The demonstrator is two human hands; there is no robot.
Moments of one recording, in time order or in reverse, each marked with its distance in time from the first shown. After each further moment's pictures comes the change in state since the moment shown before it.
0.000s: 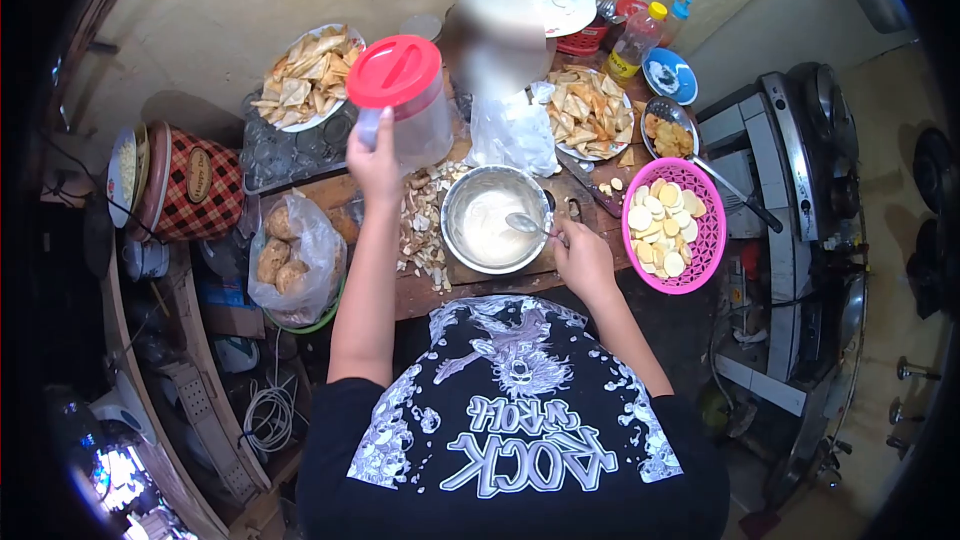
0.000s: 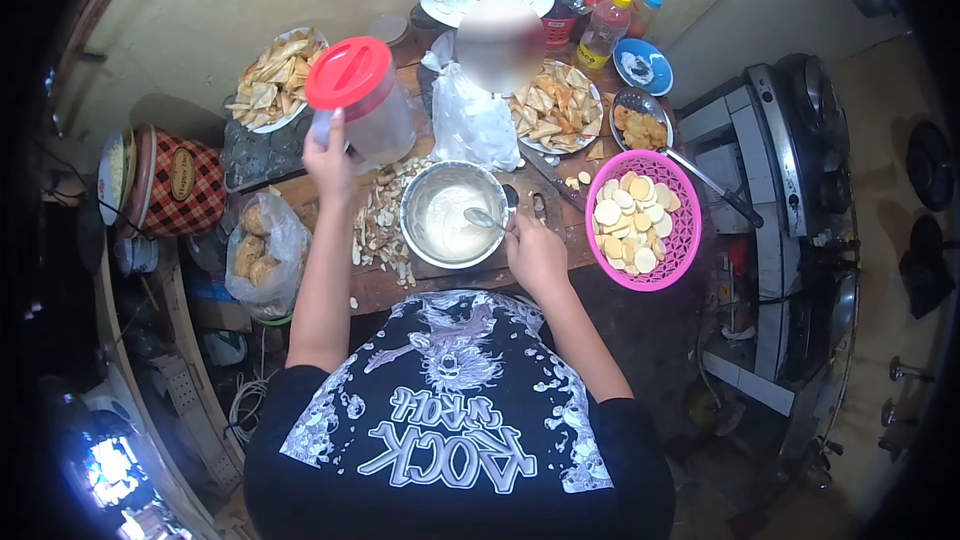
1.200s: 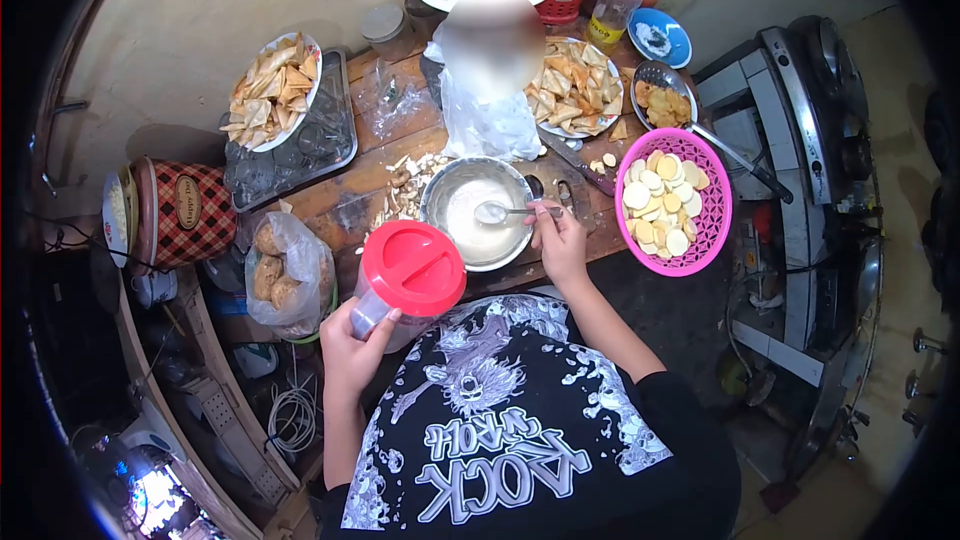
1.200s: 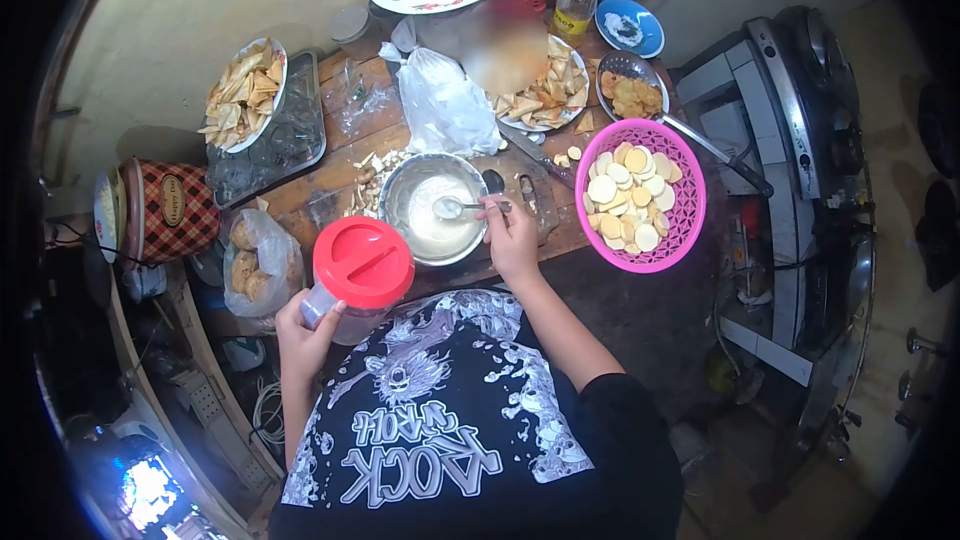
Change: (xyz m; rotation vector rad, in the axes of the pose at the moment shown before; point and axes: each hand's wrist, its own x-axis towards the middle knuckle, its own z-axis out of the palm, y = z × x) left_hand -0.134 0.136 -0.084 0.774 -0.540 -0.299; right_hand 0.011 0.029 0.058 1.073 0.165 0.195
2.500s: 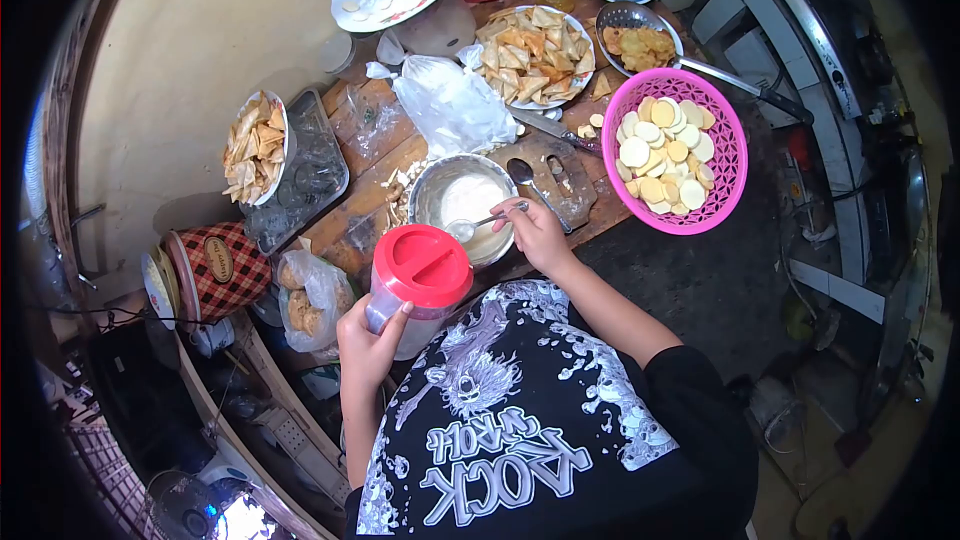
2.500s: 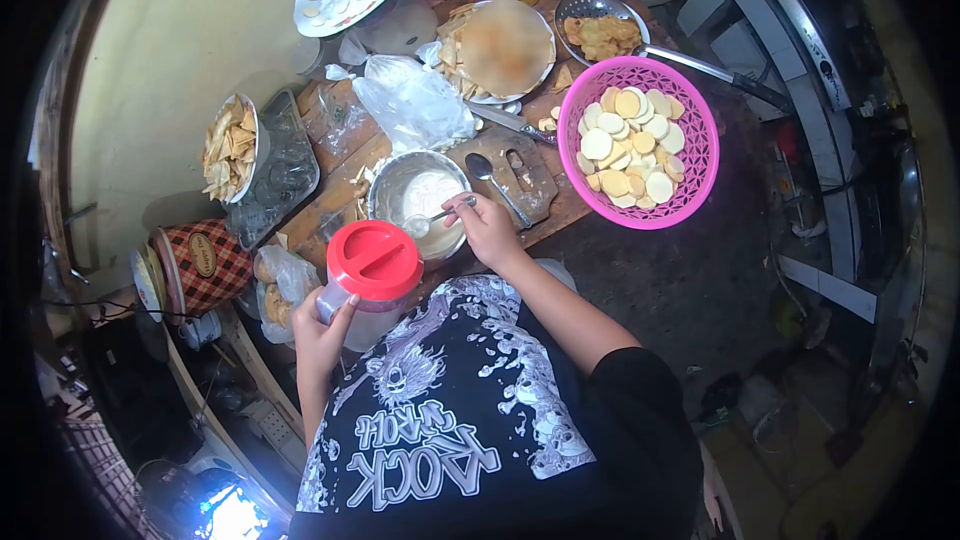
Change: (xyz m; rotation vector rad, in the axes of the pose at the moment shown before) left_hand 0.020 0.033 0.029 0.225 -0.147 -0.008; right_hand -0.003 0.026 0.000 0.184 -0.176 0.093
